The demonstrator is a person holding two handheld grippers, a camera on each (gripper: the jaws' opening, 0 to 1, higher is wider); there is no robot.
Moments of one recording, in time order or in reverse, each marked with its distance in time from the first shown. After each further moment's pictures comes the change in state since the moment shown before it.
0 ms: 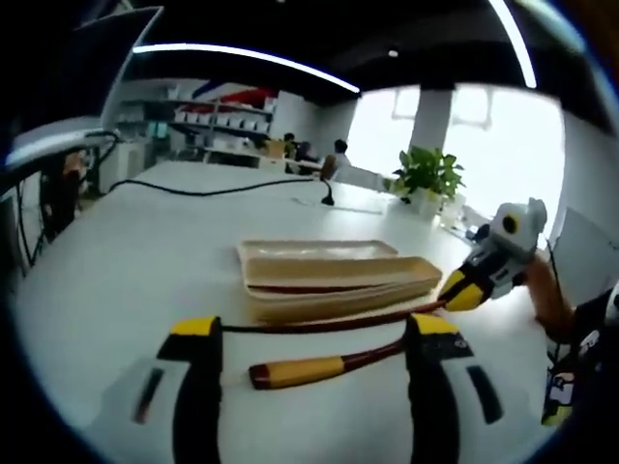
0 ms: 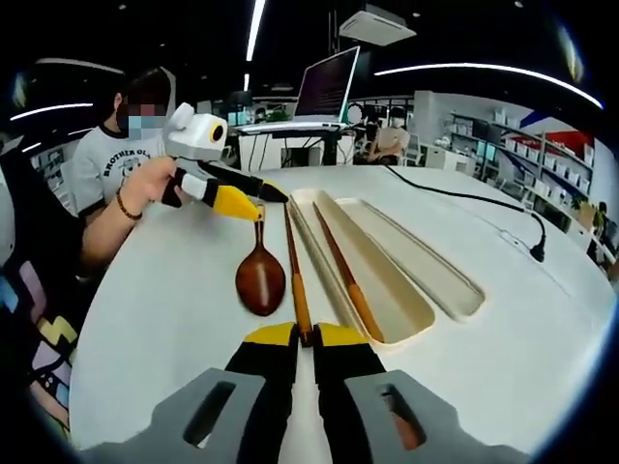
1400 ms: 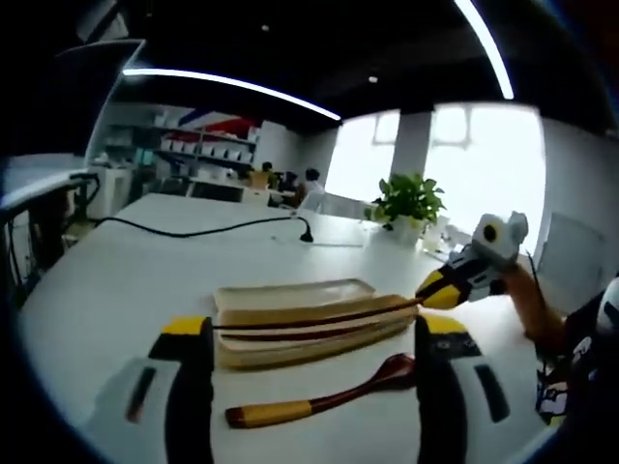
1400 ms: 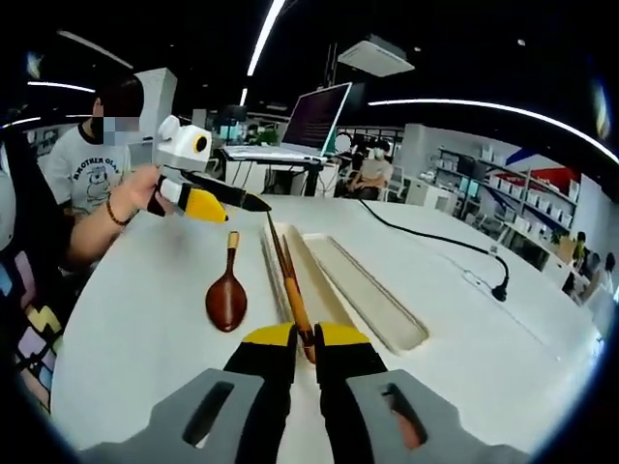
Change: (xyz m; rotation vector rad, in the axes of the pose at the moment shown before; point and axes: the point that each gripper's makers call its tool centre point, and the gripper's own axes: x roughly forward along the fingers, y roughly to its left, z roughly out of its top) left arm -0.002 -0.031 0.036 0.047 -0.137 -0.083; right arm -0.026 -0.032 0.027 -0.112 -0.092 -0.117
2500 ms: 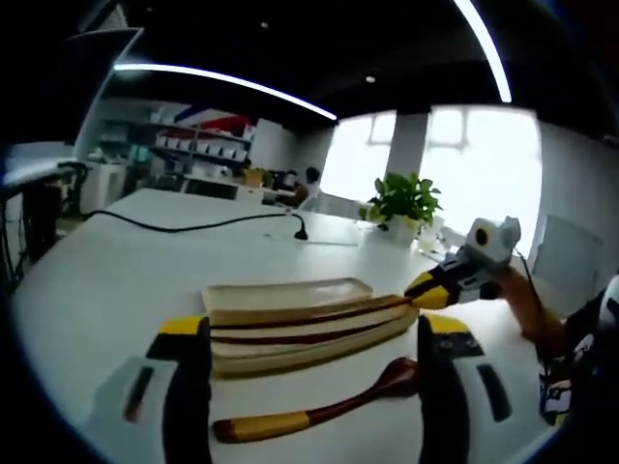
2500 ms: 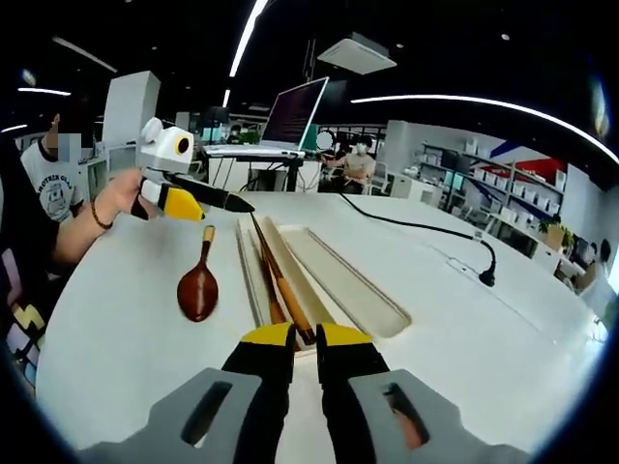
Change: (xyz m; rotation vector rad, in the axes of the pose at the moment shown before) left arm 0.015 0.001 -0.005 -0.013 0.002 -0.031; right arm 0.004 -0.023 -0.015 0.051 0.002 -0.062
